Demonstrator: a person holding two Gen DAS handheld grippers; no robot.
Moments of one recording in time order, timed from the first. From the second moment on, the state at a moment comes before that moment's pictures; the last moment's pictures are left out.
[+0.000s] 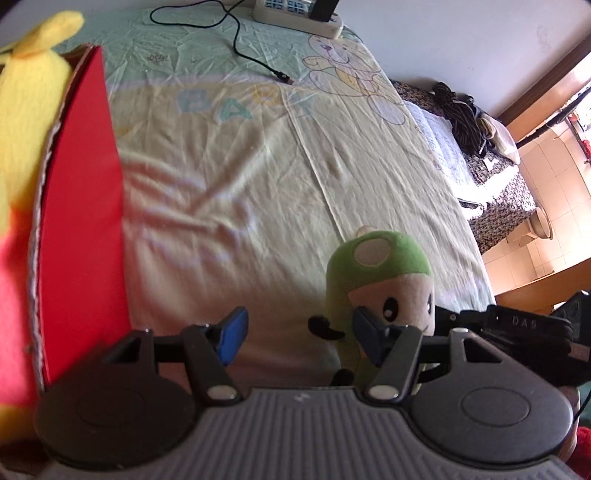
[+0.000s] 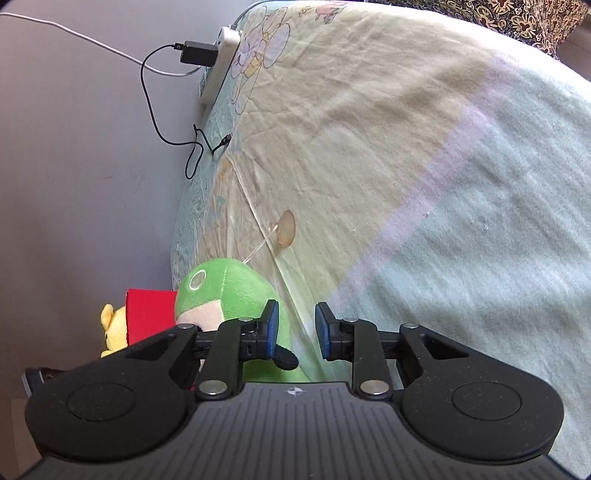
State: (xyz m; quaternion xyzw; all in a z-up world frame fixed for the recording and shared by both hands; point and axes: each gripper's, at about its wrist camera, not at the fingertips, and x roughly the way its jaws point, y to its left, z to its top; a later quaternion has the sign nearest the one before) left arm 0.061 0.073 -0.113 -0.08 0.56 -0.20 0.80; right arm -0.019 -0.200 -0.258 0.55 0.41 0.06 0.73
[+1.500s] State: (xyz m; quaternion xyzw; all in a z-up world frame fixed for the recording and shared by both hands) left arm -0.004 0.062 -0.094 0.00 0.51 -0.32 0.80; right arm -0.052 -0.127 -0.185 0.47 0.40 0.18 0.76
